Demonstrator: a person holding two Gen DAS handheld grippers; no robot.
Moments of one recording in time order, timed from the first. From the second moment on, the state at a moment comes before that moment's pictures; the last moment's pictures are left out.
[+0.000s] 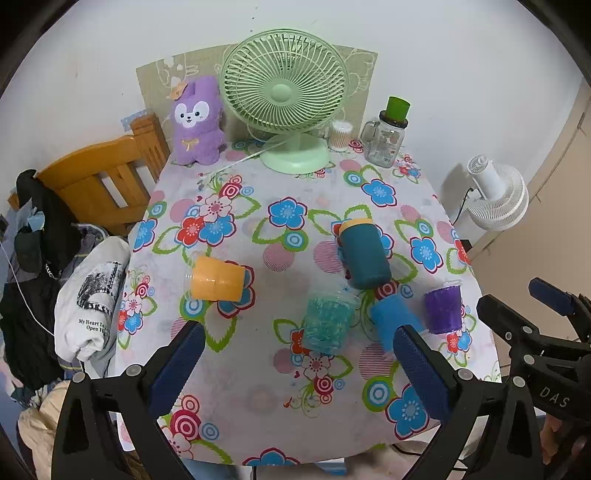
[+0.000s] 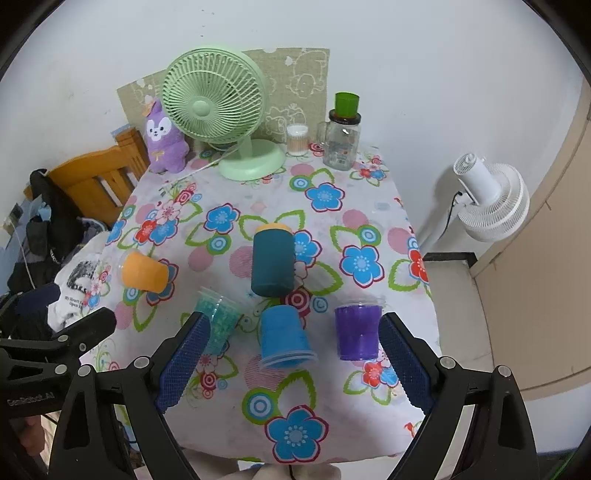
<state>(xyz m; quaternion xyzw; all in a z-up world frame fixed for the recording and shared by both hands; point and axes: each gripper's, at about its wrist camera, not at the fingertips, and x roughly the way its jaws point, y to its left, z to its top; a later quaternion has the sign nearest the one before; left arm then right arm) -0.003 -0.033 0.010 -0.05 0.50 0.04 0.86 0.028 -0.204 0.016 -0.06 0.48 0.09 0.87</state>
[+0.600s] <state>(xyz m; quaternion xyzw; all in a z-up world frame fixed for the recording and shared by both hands) -0.004 -0.039 0.015 -0.05 0.50 0.03 0.86 0.024 -0.215 0.023 -0.05 0.46 0.09 0.88</state>
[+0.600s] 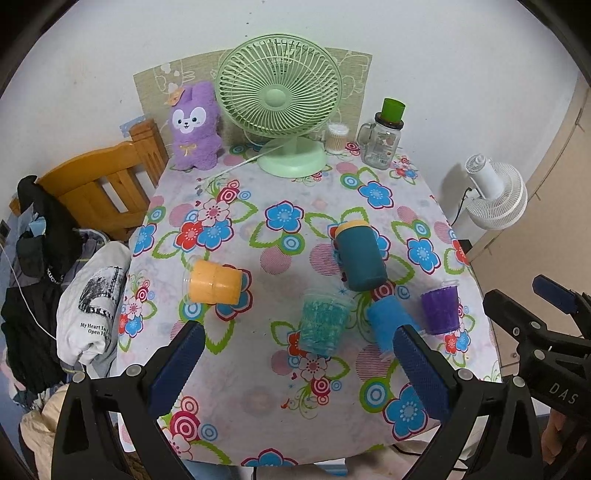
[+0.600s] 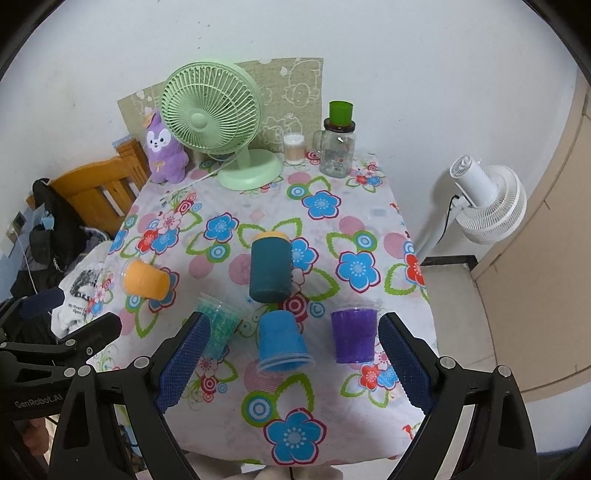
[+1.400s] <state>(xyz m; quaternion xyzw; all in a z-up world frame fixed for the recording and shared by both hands) 0.020 -0.043 -0.004 -0.04 0.52 0.03 0.85 0.044 -0.219 0.016 -0.05 0.47 0.09 0.88</state>
